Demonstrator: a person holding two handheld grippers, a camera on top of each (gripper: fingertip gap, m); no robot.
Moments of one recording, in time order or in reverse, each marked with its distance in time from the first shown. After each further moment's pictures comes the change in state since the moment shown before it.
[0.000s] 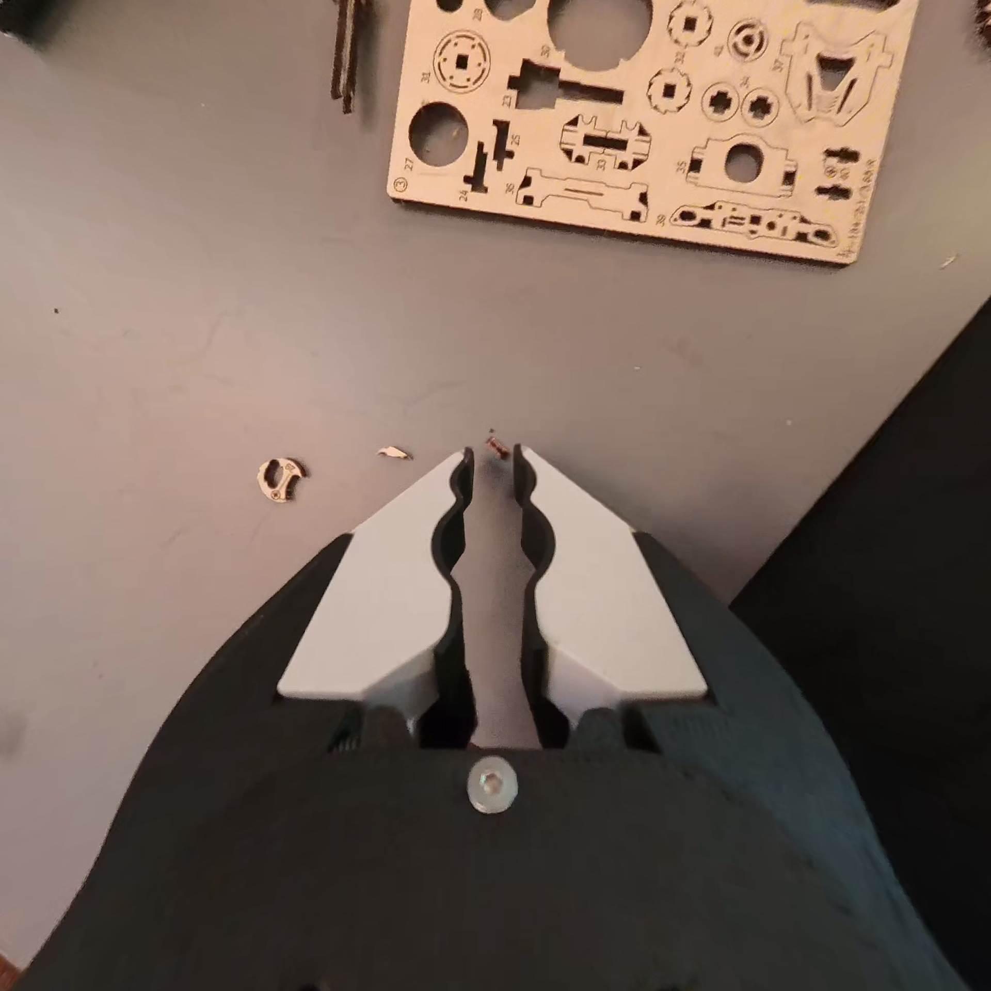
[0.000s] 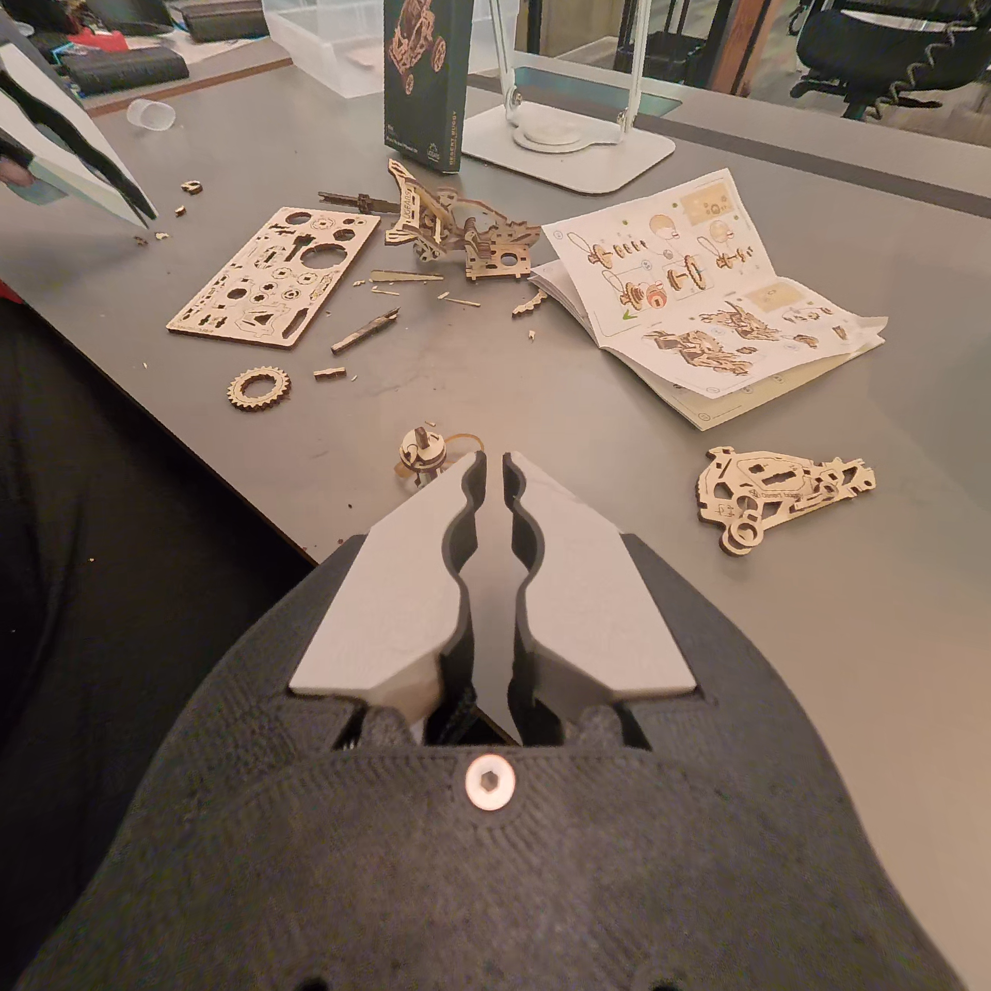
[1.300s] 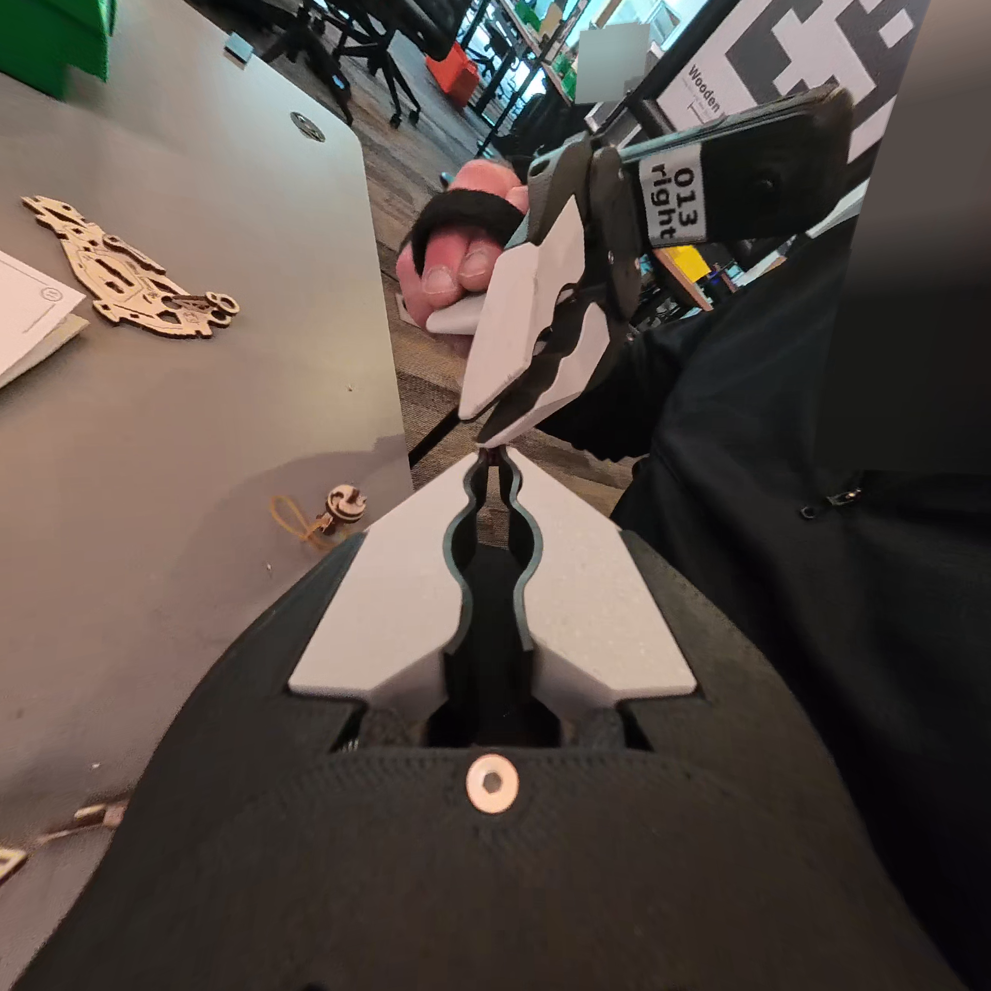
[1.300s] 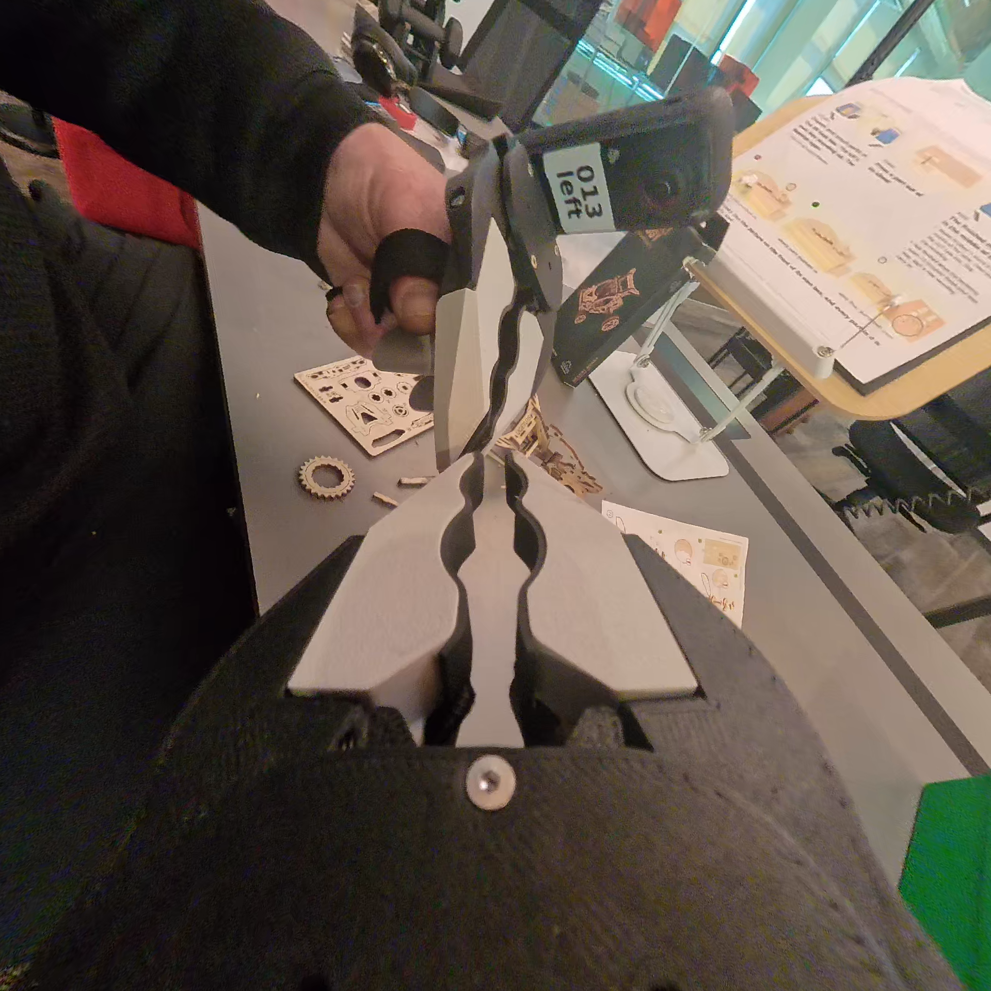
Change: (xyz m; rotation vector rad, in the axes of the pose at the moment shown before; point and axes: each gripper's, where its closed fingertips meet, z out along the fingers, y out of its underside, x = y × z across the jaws) left arm 0.221 -0.265 -0.019 0.359 1.155 0.030; right arm -0.055 -0.099 0.010 0.195 -0.274 -0.575
